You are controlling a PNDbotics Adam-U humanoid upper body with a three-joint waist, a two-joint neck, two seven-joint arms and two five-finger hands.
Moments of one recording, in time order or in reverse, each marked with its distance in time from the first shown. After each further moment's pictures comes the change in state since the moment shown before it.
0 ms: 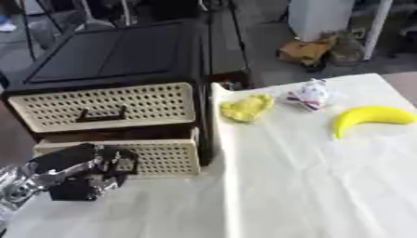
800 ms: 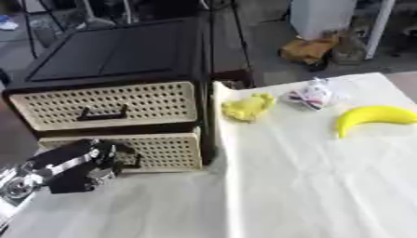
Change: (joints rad) left arm -0.004 -0.008 0.011 0.033 0.104 -0.035 0.020; right arm -0.007 0.006 -0.001 0.000 0.000 0.008 -0.006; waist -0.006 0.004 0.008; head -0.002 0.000
